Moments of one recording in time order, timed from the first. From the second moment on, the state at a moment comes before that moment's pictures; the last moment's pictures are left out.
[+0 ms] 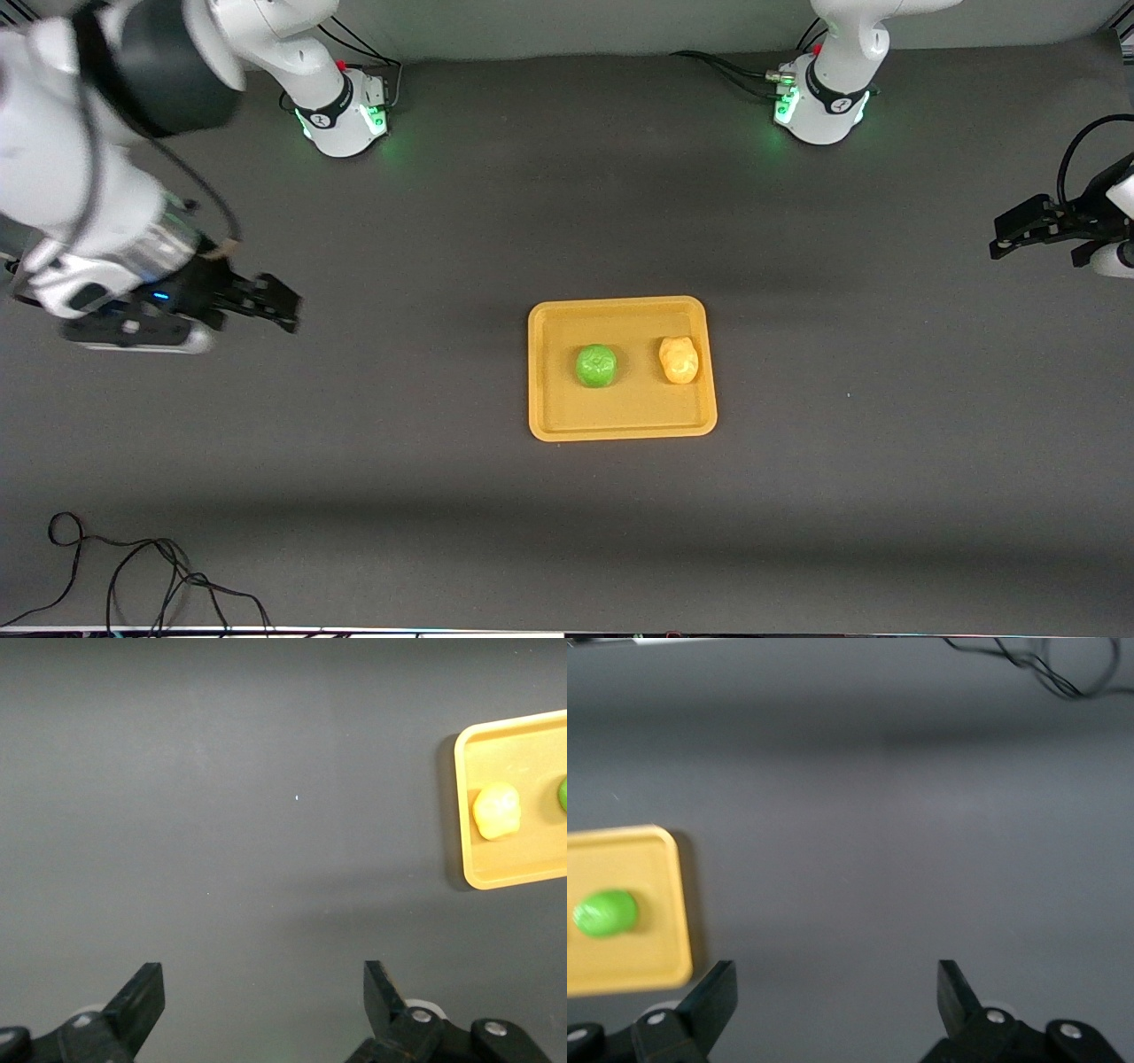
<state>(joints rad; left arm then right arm) 0.07 -0.03 -0.03 -1.66 -0.03 1.61 0.16 0.27 0.11 -0.10 -1.51 0.00 1.68 0.26</state>
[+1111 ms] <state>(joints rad) 0.07 0.01 -0.03 -1.61 0.02 1.60 0.18 -0.10 -0.02 0.07 -1.61 0.00 1.60 -0.02</state>
